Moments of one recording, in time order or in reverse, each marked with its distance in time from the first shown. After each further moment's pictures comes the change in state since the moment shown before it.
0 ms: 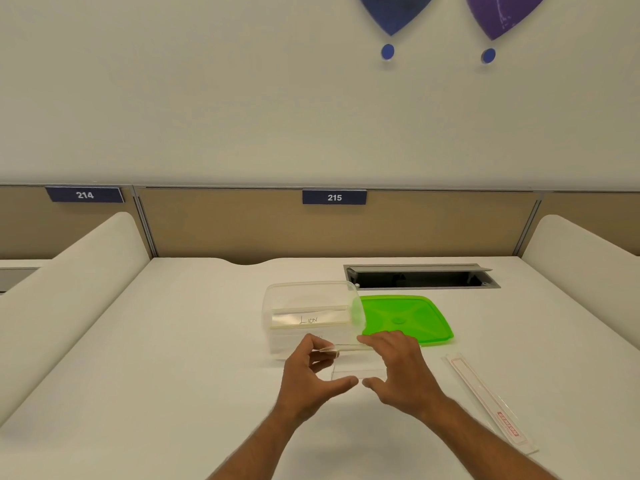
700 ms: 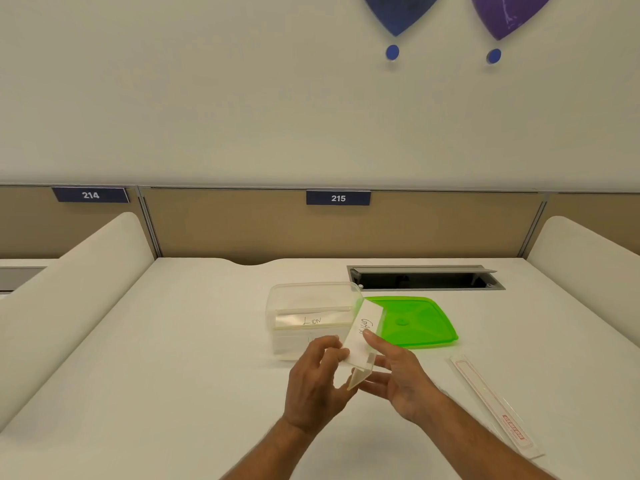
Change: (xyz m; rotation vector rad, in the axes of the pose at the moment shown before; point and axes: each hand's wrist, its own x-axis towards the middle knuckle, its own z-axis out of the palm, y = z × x) left_hand -0.002 0.004 0.009 0.651 0.223 0.712; right_hand 0.018 -0.041 -0.021 1.500 -0.112 1.023
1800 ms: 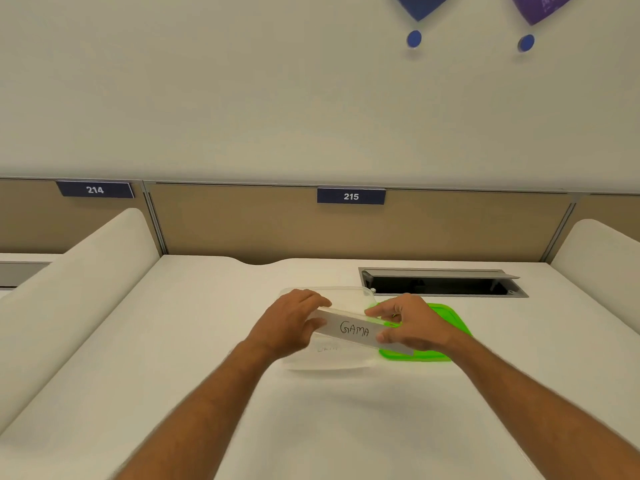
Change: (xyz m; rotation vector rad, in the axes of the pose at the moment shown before) left_hand 0.098 -0.098 -0.038 0.187 -0.526 0.003; right_hand 0.069 -0.087 0.000 -1.179 -0.192 -0.409
